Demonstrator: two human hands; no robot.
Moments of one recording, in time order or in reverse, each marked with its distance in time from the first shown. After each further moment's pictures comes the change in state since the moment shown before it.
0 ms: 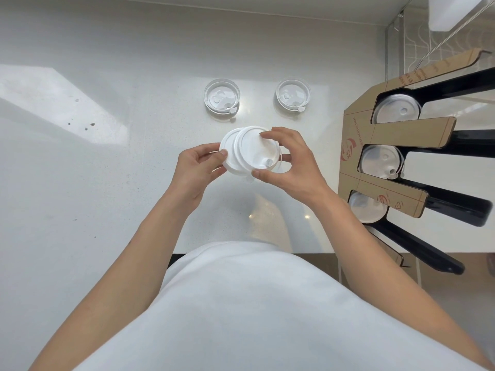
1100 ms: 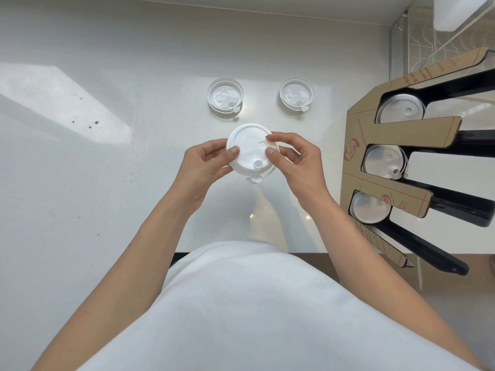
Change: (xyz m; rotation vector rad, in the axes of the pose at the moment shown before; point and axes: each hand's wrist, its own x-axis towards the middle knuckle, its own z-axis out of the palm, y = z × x) left_hand -0.008 0.007 0.002 -0.009 -0.095 0.027; right_hand -0.005 -0.017 0.010 0.447 0.176 0.169
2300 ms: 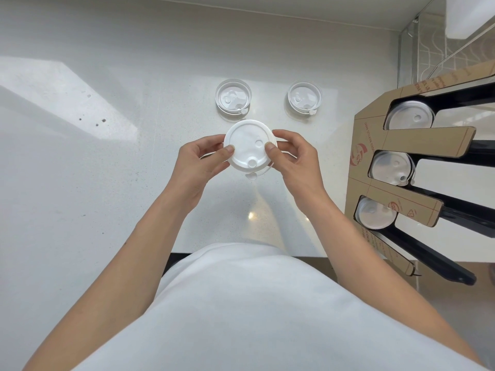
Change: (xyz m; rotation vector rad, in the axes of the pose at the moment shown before) left_hand 0.005 0.005 -0.021 -0.005 0.060 0.045; right_hand 0.009 -0.002 0.022 -0.080 0.055 0.120
